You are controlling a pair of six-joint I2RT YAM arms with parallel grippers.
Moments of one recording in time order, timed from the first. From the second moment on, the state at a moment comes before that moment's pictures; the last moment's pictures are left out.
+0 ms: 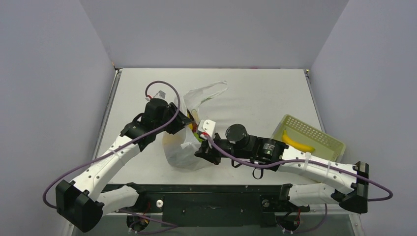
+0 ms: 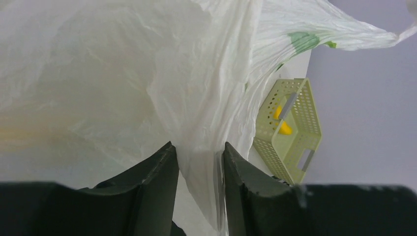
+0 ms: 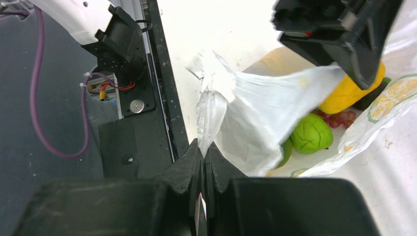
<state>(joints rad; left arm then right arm) -0.54 1.10 0.95 -0.47 0.02 -1.08 1.15 1.15 1.05 -0.29 -0.21 0.03</state>
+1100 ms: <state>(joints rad) -0.01 0.82 0.62 0.01 1.07 -0.54 1.62 1.28 0.87 -0.03 0.56 0.36</state>
